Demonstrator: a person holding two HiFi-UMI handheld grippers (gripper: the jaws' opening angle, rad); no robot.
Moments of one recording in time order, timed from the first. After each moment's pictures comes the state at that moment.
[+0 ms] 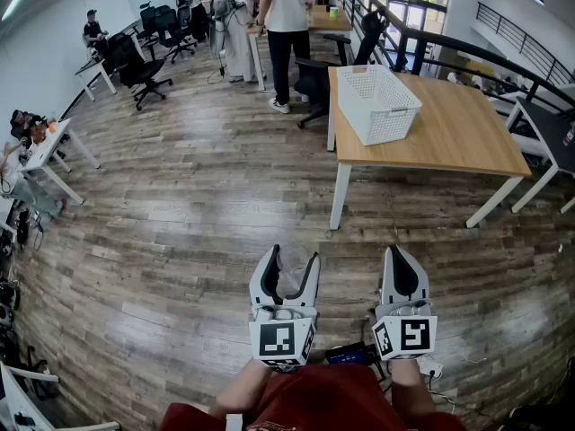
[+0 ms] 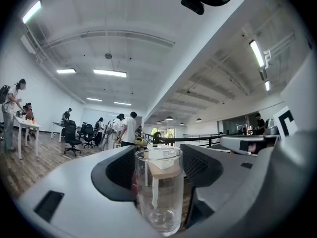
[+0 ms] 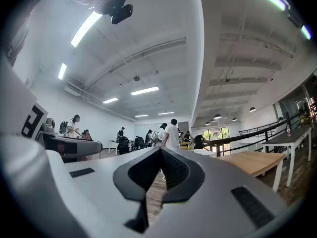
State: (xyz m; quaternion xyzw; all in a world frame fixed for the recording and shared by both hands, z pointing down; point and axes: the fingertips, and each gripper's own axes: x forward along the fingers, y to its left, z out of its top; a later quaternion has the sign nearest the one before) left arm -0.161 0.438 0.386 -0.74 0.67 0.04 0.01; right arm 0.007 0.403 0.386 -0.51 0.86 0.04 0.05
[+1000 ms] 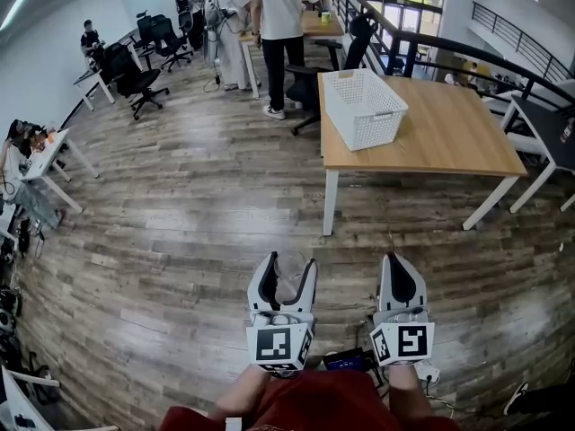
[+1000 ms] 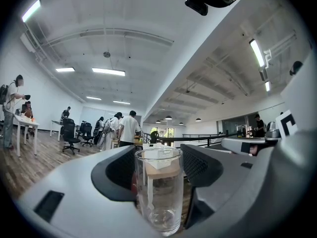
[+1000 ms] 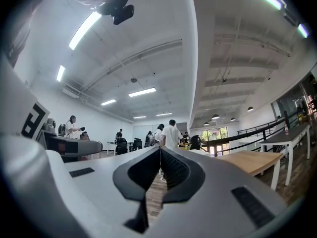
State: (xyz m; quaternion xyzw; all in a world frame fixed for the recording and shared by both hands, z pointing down) left arm -0.117 0.428 0.387 -0.74 0.67 0.04 0.00; right arm 0.056 0.397 0.390 -0.51 0.86 0.03 0.06
